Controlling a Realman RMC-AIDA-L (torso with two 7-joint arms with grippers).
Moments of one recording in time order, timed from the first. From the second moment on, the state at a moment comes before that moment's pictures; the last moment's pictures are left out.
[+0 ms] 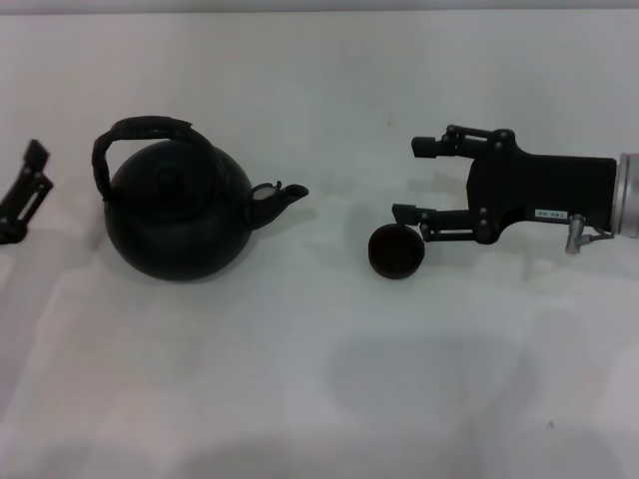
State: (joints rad) left arm -0.24 -2.08 1.12 -0.07 0.55 1.58 -0.34; right arm 0.38 2.01 -1.29 -0.68 1.64 1.35 -2.05
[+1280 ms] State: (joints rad) left arm -0.29 -2.08 1.13 -0.07 0.70 1.47 -0.40; right arm 0.39 2.01 -1.26 -0.61 1.66 1.34 -2.08
